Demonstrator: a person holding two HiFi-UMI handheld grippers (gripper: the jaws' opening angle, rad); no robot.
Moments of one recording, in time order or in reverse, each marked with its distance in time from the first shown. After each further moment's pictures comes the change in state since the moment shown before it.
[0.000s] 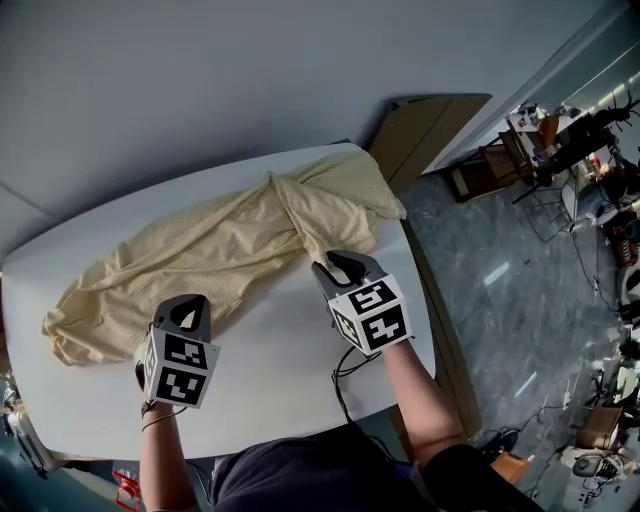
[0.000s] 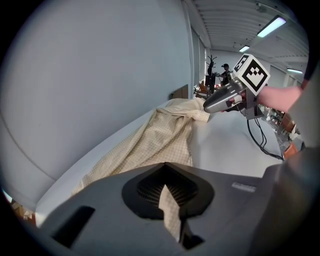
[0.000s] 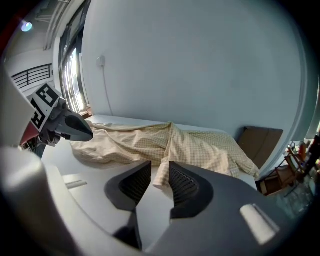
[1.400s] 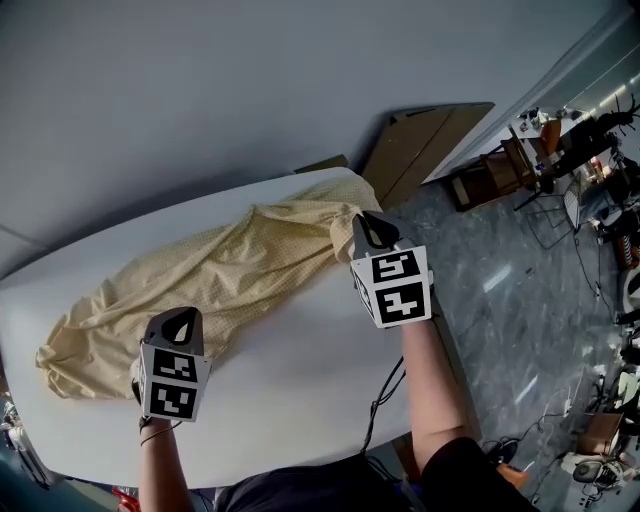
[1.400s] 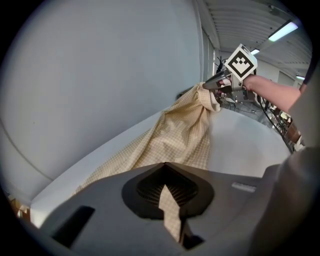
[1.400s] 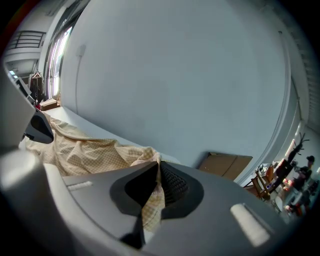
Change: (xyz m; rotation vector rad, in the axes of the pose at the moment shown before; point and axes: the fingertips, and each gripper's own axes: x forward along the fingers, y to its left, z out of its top) left arm 0.043 0.024 0.041 -0.077 0.014 0.030; right arm 0.005 -0.153 0.084 -0.106 -0.072 -0.332
